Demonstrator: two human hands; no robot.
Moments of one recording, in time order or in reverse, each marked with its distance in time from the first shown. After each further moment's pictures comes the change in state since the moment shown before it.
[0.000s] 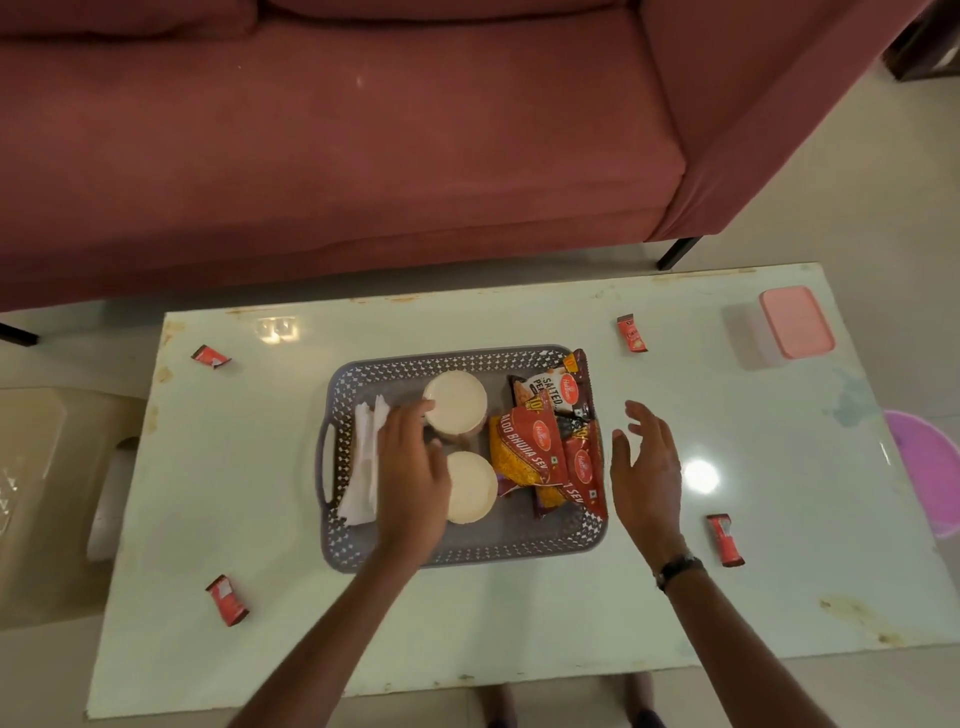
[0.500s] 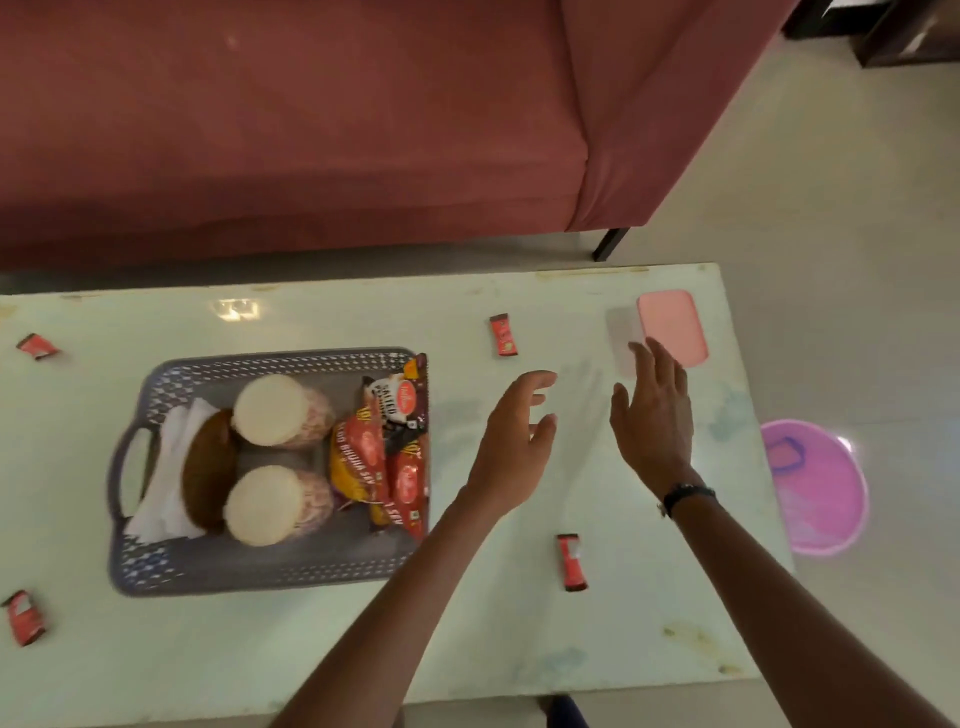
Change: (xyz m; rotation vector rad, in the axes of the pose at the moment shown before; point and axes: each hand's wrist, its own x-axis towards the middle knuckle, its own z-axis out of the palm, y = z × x) left_hand 0.007 0.190 0.204 -0.395 -0.443 -0.059; right_hand 0.163 0.120 -0.110 -0.381 -0.051 -0.232
